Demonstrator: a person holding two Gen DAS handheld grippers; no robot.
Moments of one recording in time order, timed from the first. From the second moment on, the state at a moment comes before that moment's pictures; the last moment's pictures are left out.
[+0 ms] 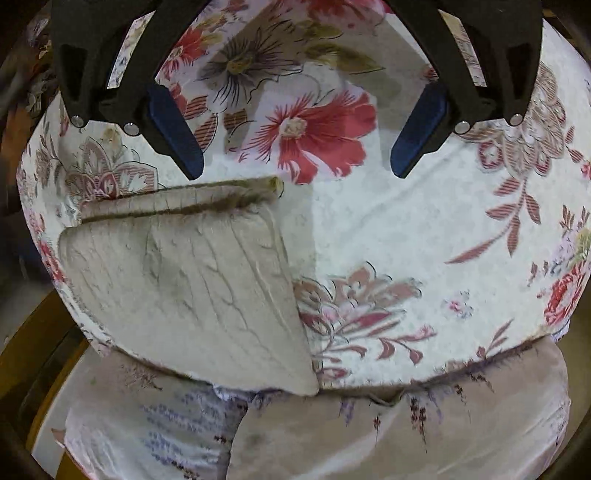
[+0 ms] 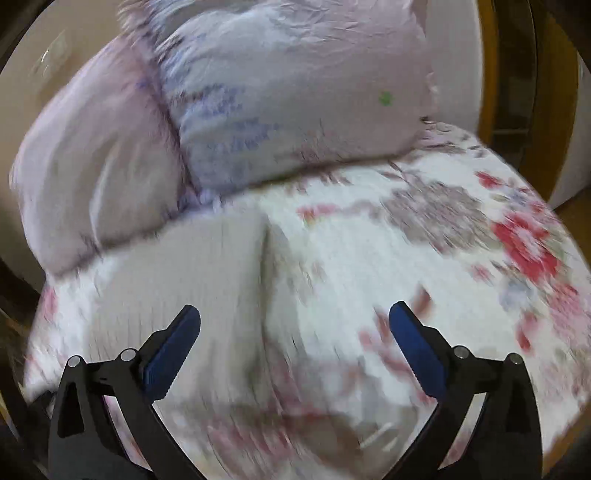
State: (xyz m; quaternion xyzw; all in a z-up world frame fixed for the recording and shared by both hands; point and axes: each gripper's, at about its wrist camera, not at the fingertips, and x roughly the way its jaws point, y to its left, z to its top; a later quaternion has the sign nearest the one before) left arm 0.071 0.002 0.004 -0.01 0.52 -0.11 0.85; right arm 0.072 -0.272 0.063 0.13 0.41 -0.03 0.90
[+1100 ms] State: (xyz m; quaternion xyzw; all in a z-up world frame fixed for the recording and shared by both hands) left arm 0.067 -0.011 -0.014 0.03 0.57 -0.03 0.82; right arm 0.065 -0.215 0.000 0.04 0.49 -0.06 0.87
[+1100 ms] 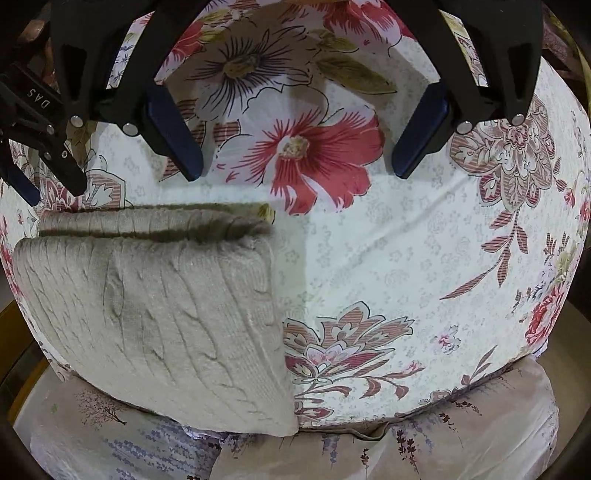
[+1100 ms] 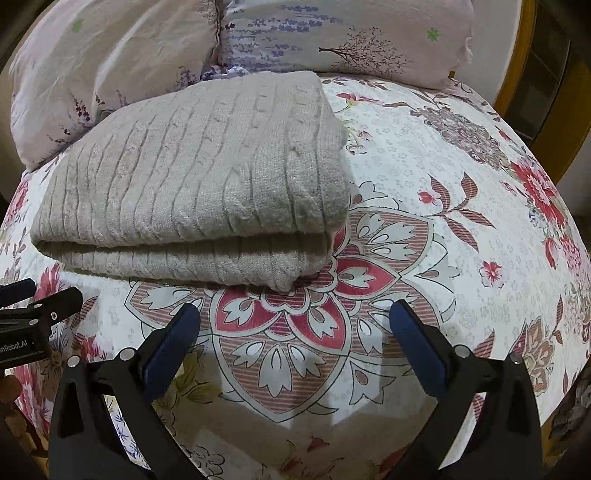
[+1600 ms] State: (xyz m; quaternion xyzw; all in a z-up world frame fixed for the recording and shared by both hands) left arm 0.067 -0.009 -0.015 0.03 0.57 -0.04 0.82; right arm 0.066 -0.216 0.001 0.05 0.50 -0.07 0.86
